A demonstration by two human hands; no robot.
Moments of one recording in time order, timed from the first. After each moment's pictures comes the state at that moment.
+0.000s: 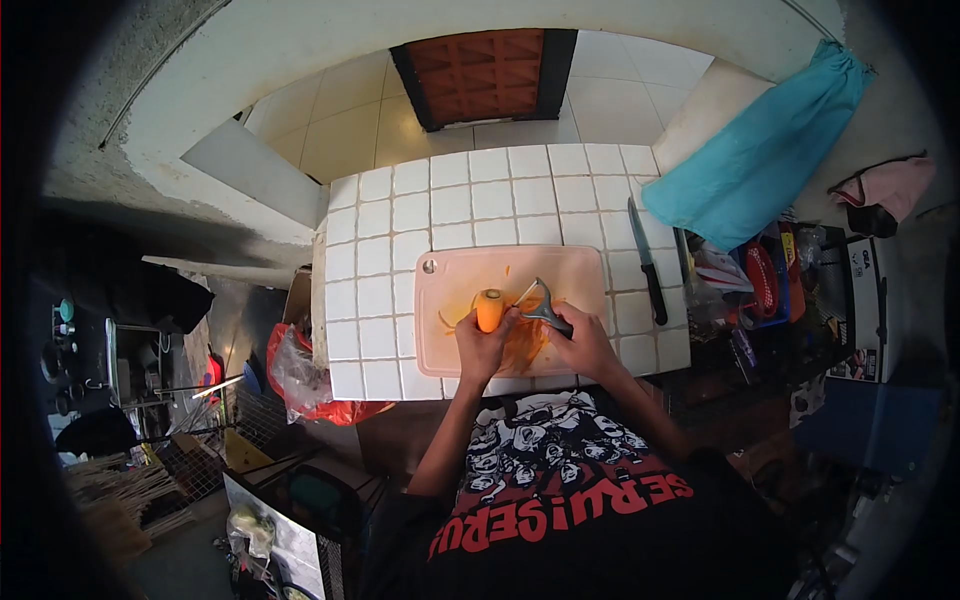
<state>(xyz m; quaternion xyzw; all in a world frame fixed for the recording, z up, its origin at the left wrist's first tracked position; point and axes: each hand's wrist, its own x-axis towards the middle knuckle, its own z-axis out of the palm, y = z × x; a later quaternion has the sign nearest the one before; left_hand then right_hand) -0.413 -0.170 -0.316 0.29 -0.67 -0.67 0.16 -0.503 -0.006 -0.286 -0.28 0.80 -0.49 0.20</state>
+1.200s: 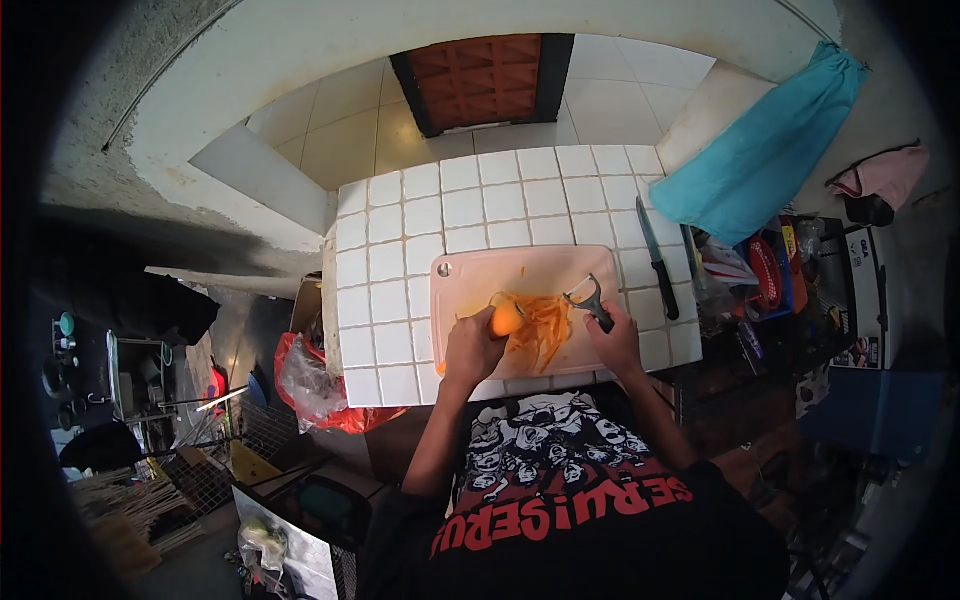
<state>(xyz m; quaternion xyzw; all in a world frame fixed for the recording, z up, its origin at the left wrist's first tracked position) -0.397 -0.223 -0.293 0.17 -0.91 -0.38 0.02 -0.499 0.014 -0.316 -0.09 0.89 -0.43 0.14</state>
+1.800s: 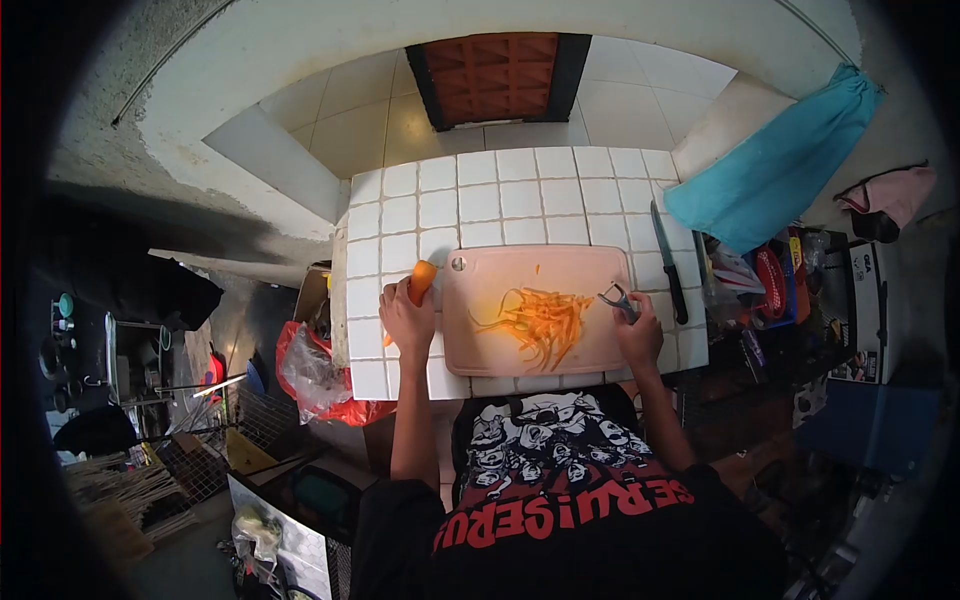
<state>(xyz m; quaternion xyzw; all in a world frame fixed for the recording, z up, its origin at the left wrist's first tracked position) -0.378 -0.326 -0.345 0.37 -0.89 -0.17 0.20 -0.510 0.021 -0.335 0.02 0.95 -0.30 0.06</state>
